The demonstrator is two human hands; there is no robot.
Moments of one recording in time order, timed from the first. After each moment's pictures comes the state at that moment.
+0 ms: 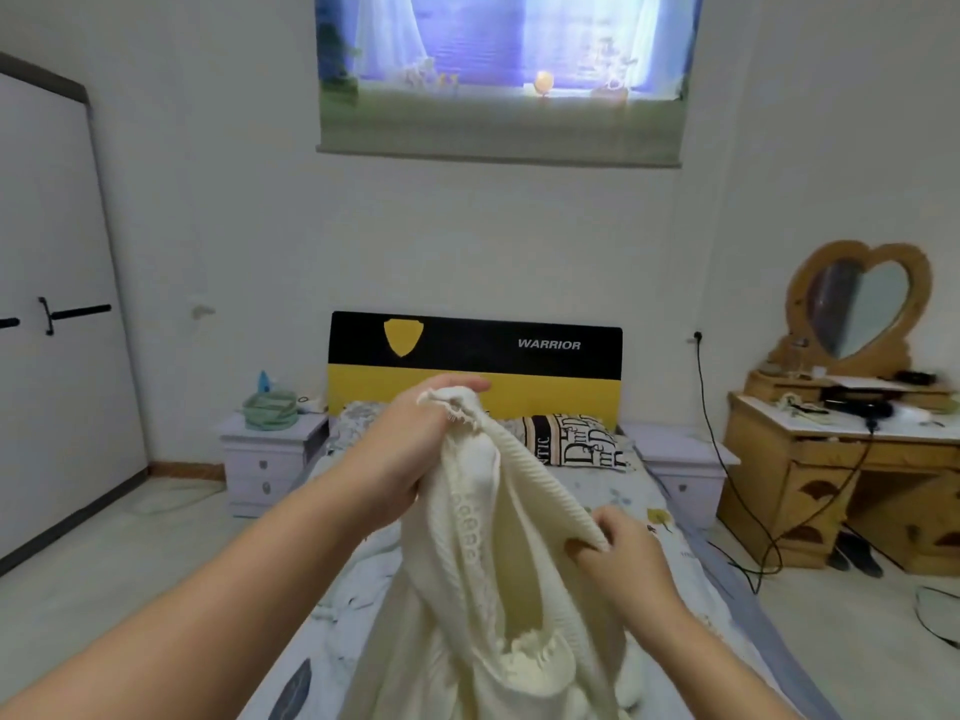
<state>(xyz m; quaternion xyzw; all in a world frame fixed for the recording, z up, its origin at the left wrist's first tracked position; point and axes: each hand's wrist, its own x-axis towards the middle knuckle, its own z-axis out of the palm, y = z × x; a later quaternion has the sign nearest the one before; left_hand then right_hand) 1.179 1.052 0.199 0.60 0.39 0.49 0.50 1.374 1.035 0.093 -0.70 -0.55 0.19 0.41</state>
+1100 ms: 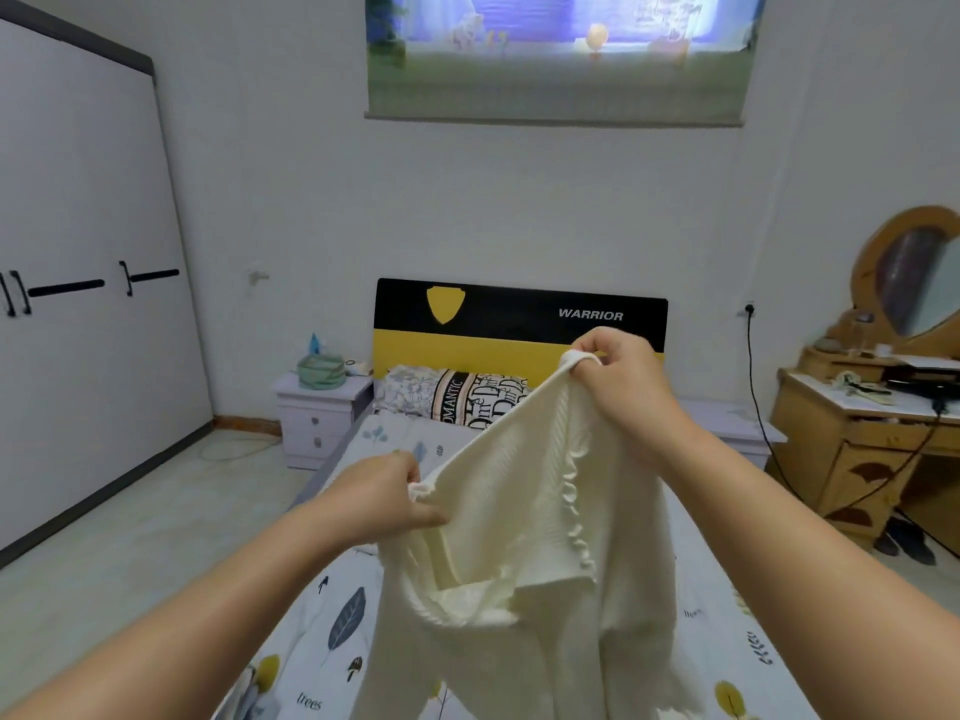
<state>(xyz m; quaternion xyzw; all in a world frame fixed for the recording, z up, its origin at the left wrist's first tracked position) 1.094 1.040 0.109 0.76 0.62 0.11 0.12 1.315 1.033 0.189 -0.56 -0.65 0.13 0.50</state>
